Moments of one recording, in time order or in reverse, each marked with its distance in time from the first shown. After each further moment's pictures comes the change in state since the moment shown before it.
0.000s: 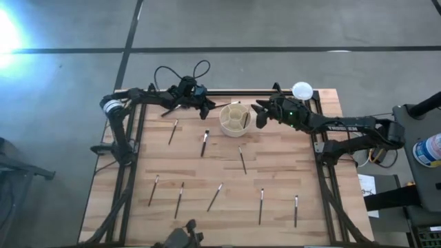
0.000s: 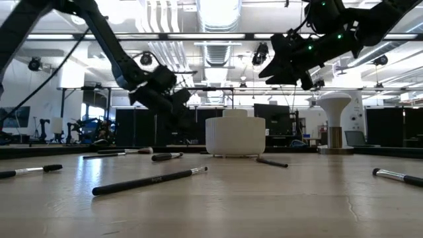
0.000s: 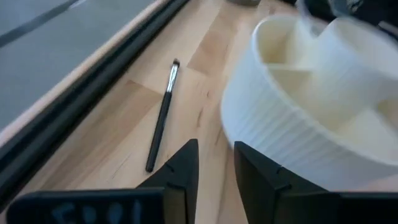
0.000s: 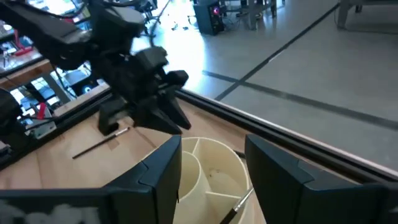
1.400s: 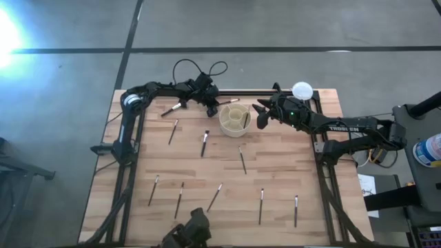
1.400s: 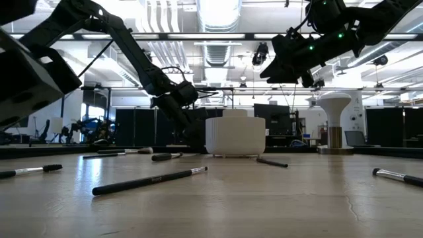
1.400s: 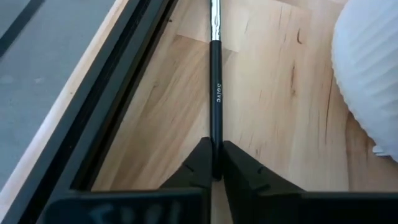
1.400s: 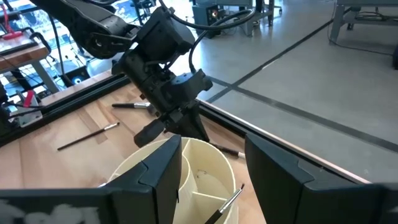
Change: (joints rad) left arm -0.004 0.257 0.359 -0.420 -0.237 0.279; right arm 0.000 -0.011 -0.001 -0.011 0.018 -0.091
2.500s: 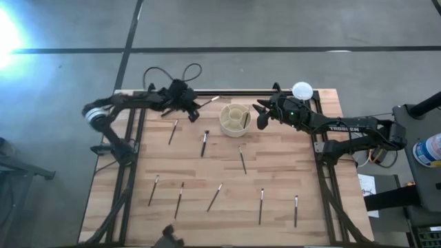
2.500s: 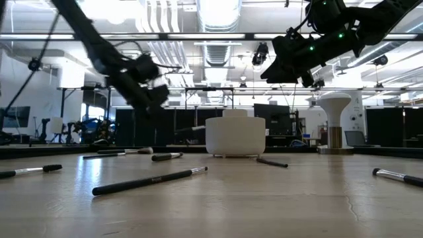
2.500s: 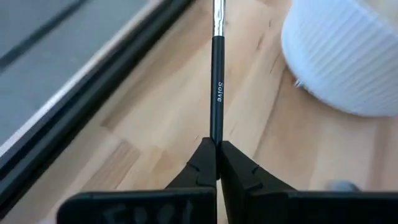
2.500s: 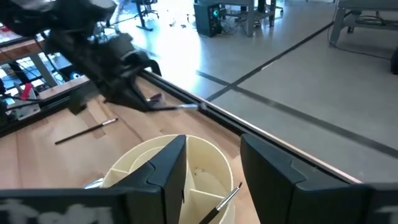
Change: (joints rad) left arm 0.025 -0.543 -0.563 0.213 -0.037 -0.236; right arm 0.000 -0.002 0.000 -0.009 -0.005 -0.029
